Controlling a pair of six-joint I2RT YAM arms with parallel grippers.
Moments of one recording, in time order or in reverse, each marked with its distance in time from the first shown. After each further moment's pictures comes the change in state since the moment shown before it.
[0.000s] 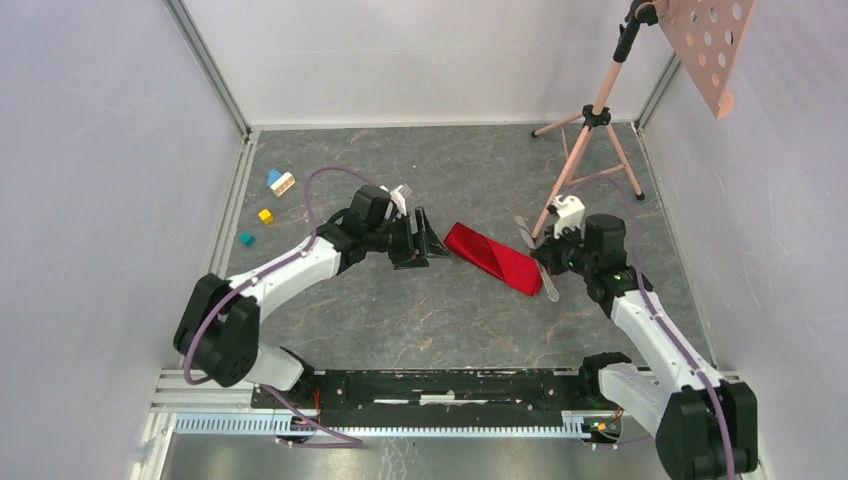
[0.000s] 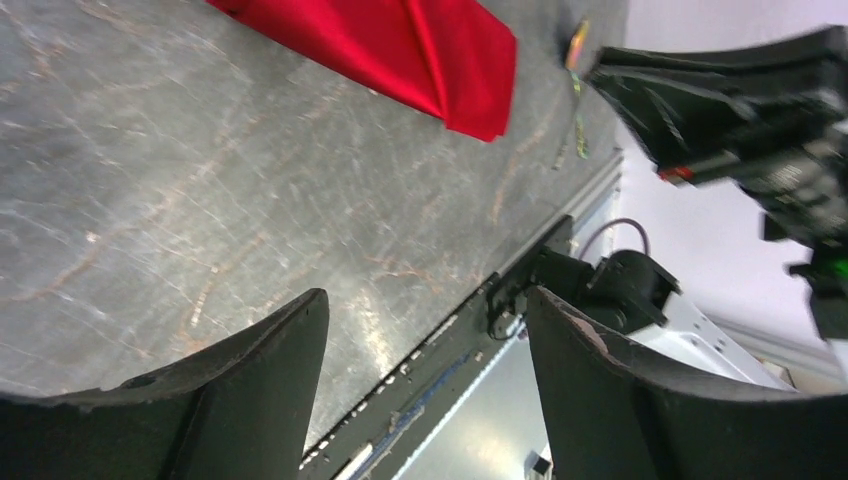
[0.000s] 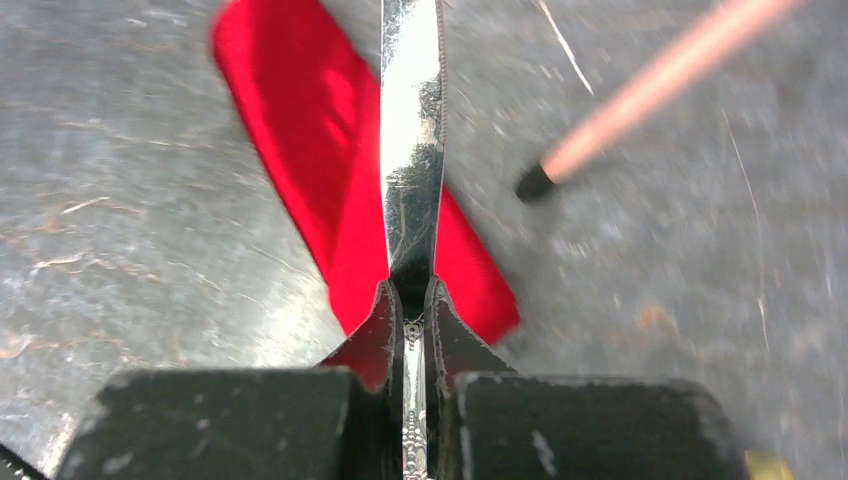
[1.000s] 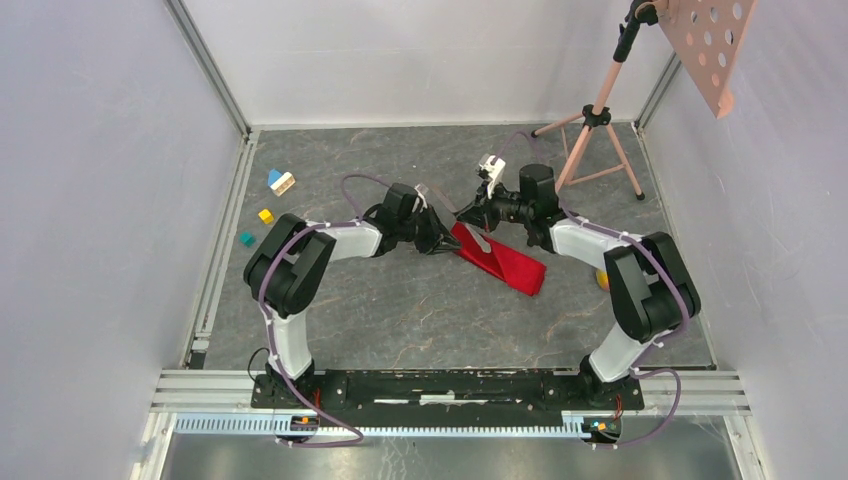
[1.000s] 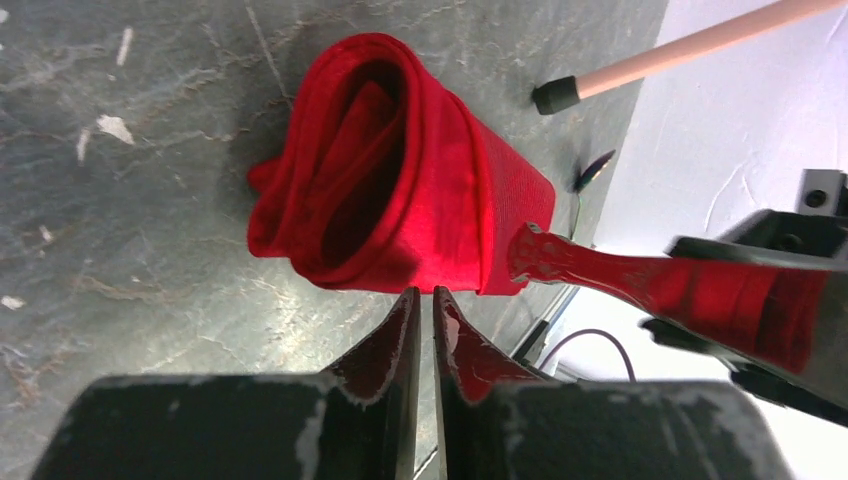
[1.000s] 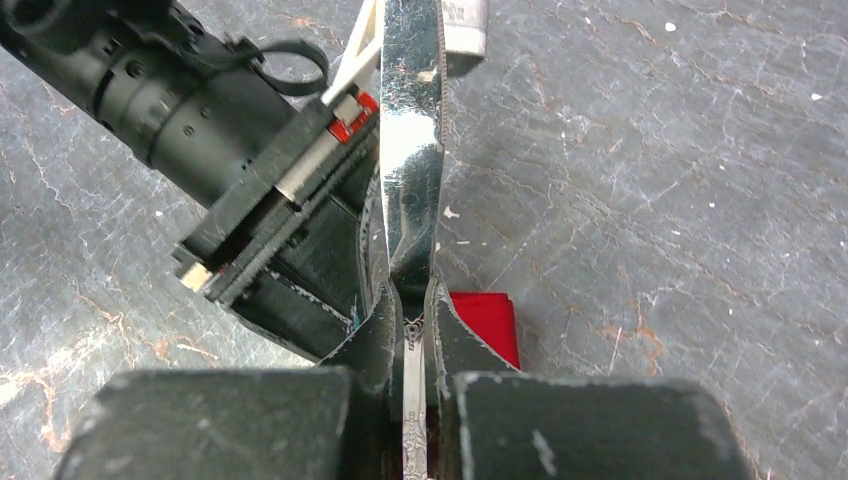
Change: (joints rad) left arm 0.000 0.504 0.148 0.358 -0.019 -0.201; right arm 0.254 0.736 0.398 0.523 -0.387 -0.050
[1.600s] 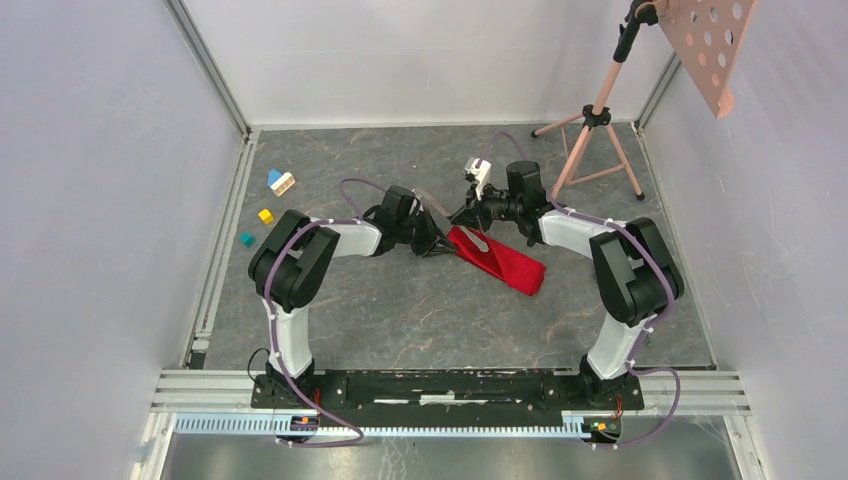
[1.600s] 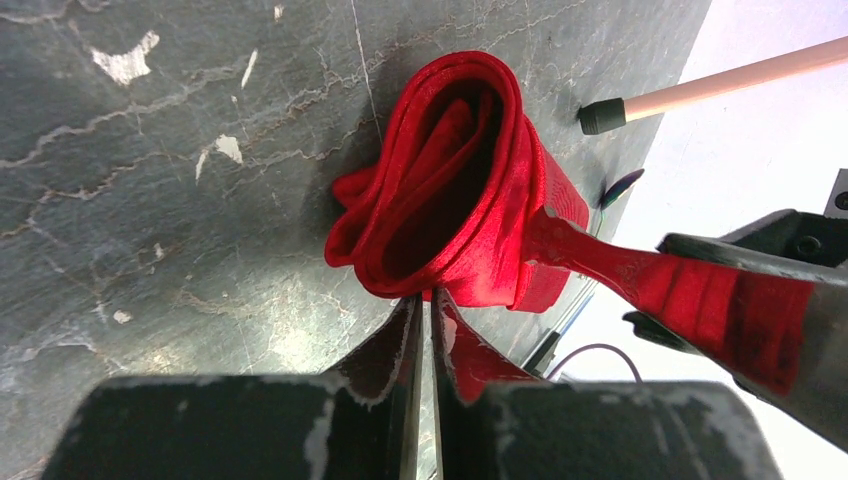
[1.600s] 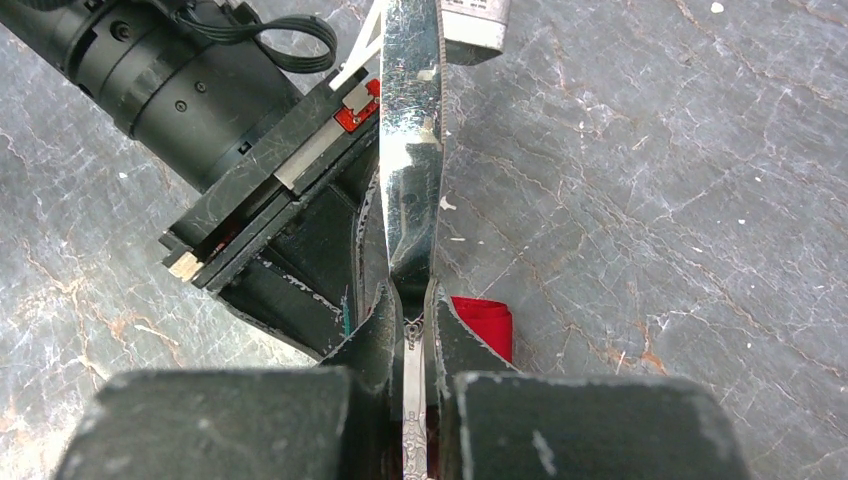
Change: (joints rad) left arm 0.027 0.060 0.006 -0.012 -0.001 -0.001; right arm 0.021 0.113 0.099 -0.079 -0.024 -0.109
